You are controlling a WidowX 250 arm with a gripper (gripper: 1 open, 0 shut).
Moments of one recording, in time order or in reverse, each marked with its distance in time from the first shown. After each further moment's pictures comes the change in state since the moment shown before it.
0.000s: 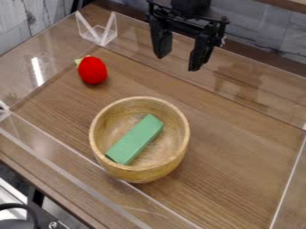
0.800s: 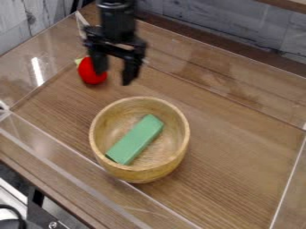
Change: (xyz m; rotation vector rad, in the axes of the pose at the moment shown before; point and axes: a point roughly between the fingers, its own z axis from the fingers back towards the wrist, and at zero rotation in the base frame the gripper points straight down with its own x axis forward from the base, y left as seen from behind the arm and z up) arm -0.019 0.110 -0.055 0.004 -0.022 0.124
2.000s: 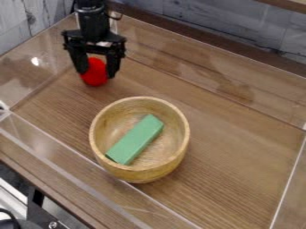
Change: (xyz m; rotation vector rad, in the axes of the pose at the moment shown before) arm 0.026 0.034 -0.020 -0.014 -0.006 0.221
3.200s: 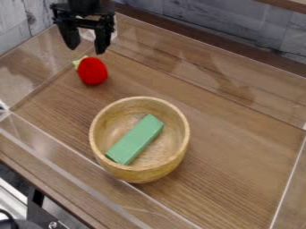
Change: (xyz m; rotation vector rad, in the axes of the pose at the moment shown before) arm 0.014 0.022 0.029 -0.002 -0.046 -0.043
